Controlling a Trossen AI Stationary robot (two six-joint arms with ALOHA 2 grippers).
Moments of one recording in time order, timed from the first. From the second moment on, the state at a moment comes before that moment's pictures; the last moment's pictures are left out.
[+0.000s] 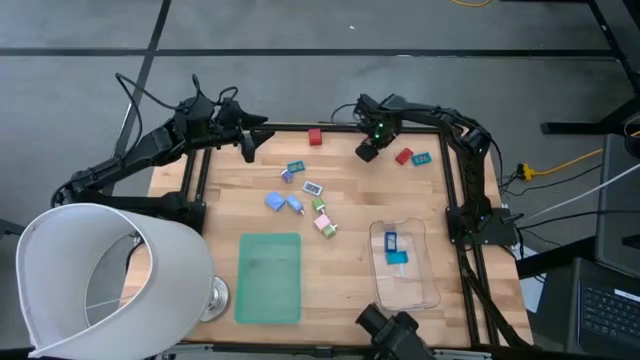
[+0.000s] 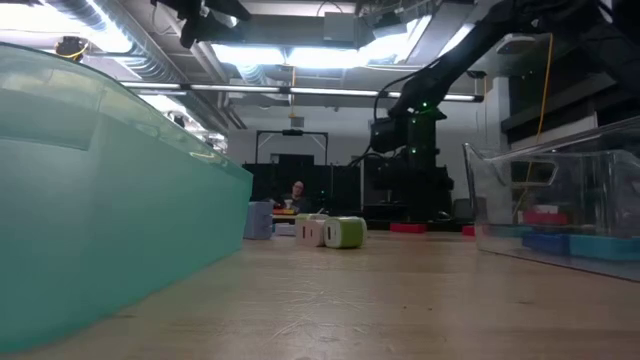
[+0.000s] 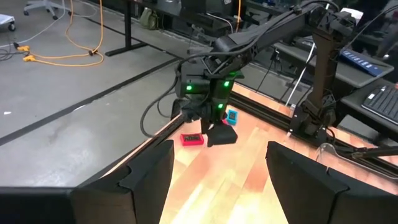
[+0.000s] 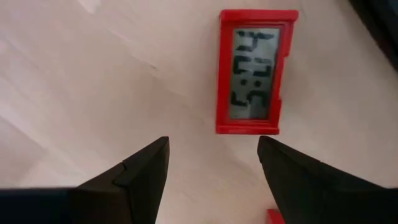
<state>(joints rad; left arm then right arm) 0.55 0.92 1.01 -0.34 0.08 -0.20 -0.74 2.07 1.51 -0.99 -0.04 -0.02</state>
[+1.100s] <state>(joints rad) 0.55 0.92 1.00 -0.35 0.07 -0.23 -0.74 2.10 1.61 -1.03 -0.02 -0.19</state>
